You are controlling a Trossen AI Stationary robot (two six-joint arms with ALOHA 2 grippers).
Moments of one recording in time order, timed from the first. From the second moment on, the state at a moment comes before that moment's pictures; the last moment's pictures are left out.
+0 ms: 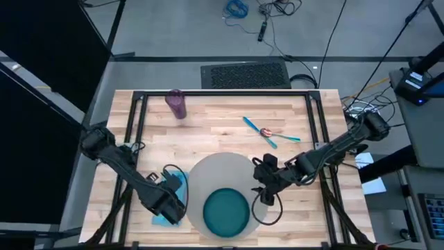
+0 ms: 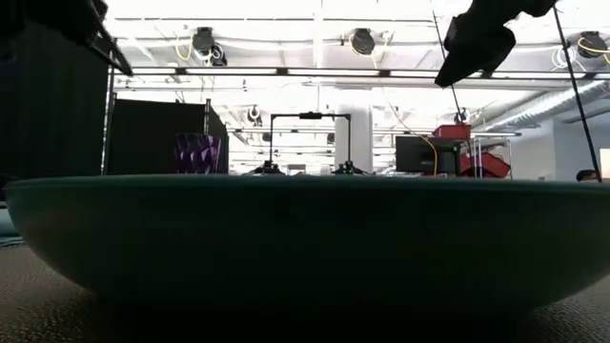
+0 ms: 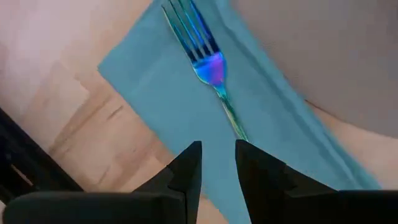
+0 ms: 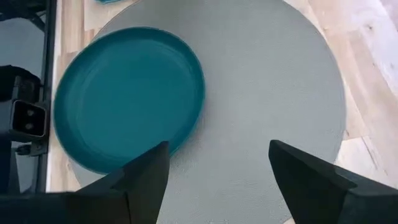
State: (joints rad) left arm -0.71 1.71 1.21 -1.25 -0.11 -1.47; right arm 0.50 1.43 1.05 -0.55 0.29 0.62
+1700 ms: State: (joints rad) left arm -0.69 1.61 0.91 -0.82 -0.10 -1.51; right arm 0.52 1.43 1.05 -0.52 0.29 0.64
